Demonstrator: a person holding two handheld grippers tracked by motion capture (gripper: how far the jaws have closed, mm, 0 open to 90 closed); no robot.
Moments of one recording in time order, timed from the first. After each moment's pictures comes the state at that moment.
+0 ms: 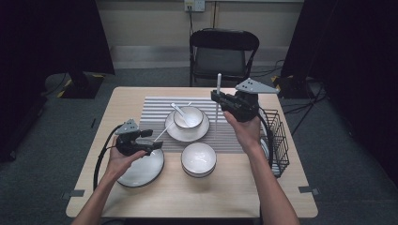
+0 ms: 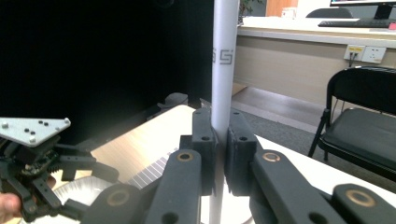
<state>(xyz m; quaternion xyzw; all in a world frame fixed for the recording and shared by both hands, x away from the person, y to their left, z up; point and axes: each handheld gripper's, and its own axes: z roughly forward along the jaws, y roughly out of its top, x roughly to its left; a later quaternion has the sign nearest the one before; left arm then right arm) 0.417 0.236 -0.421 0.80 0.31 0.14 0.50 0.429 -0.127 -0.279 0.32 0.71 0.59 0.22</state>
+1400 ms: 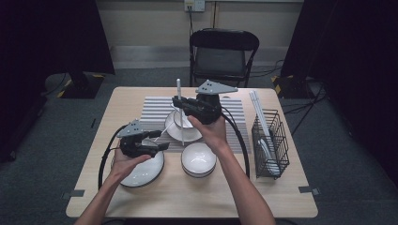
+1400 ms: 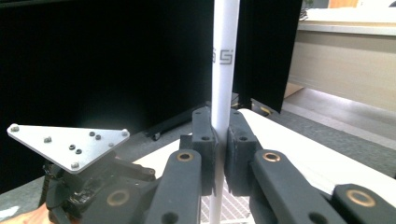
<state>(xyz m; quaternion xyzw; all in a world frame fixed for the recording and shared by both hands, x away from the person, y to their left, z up) 0.404 0.216 -0.404 0.79 0.26 0.13 0.54 0.430 -0.040 -0.287 0.26 0.73 0.61 0.14</state>
